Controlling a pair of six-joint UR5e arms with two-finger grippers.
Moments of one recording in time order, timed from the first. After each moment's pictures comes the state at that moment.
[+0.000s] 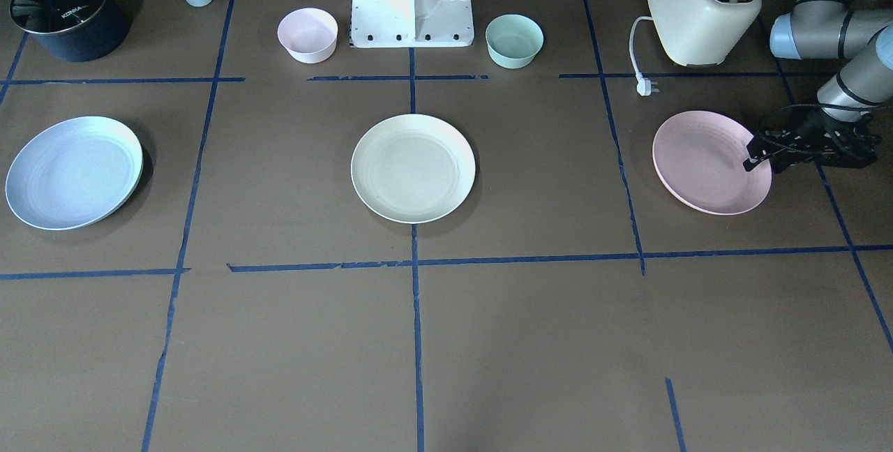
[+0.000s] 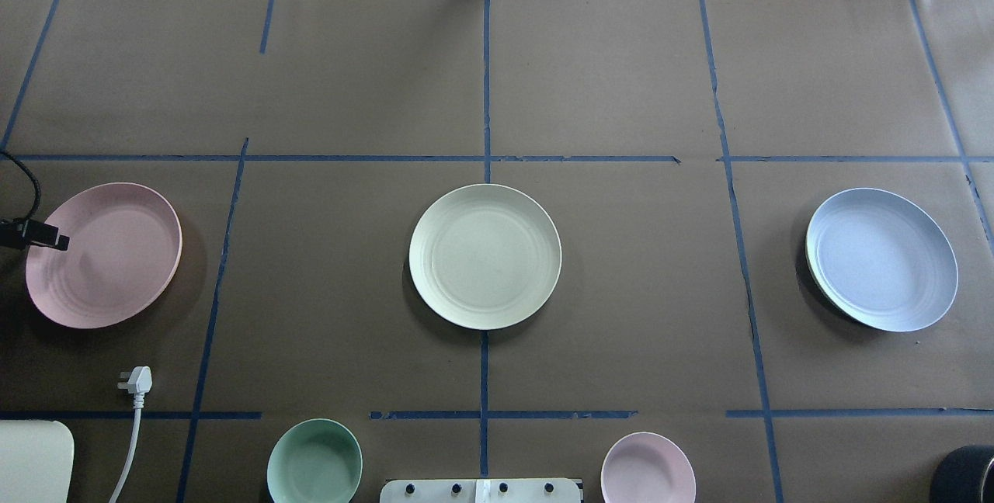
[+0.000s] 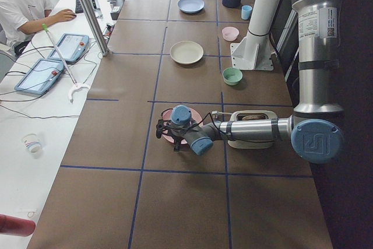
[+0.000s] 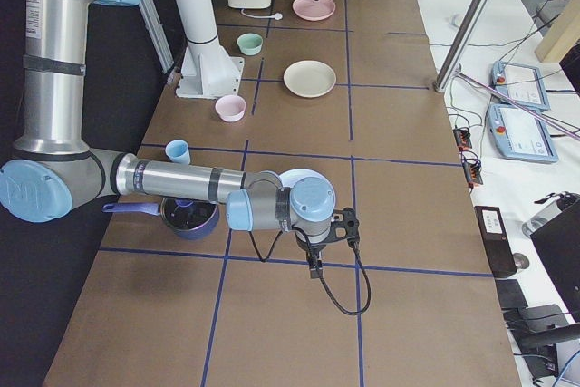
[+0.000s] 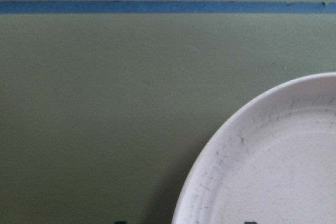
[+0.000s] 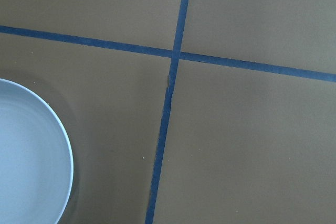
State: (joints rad) left arm -1.02 -1.47 -1.47 -2.47 -2.23 -0.80; right arm 1.57 -1.70 1.63 -1.40 2.37 -0.08
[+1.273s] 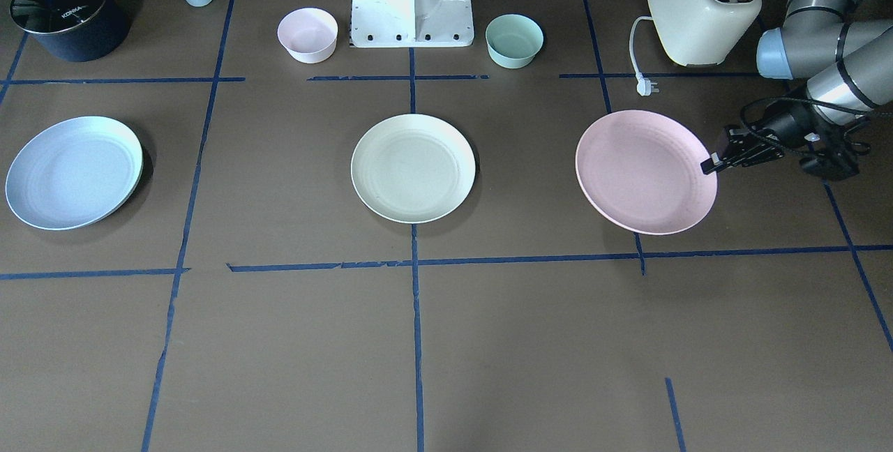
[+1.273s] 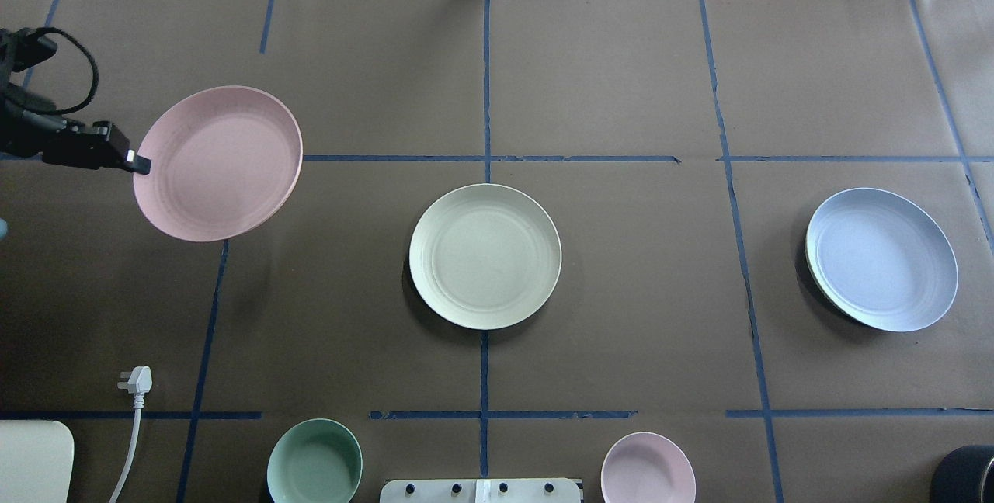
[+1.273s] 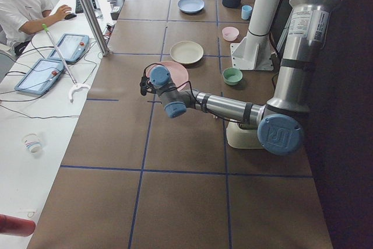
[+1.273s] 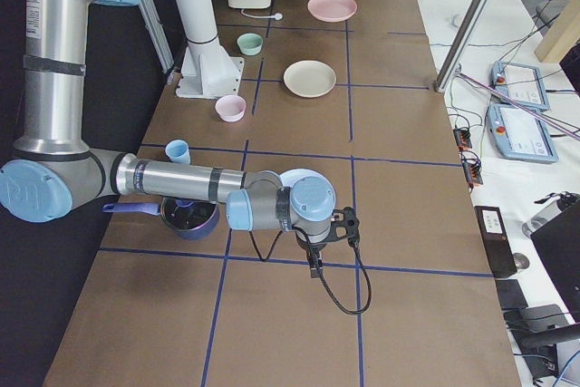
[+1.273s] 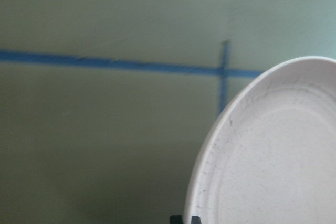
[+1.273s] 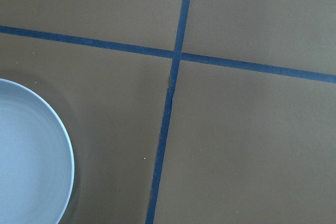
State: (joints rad) left arm -1.08 -1.77 -1.58 -2.41 -2.49 -1.09; right arm 1.57 -1.70 1.63 -1.40 2.38 -0.08
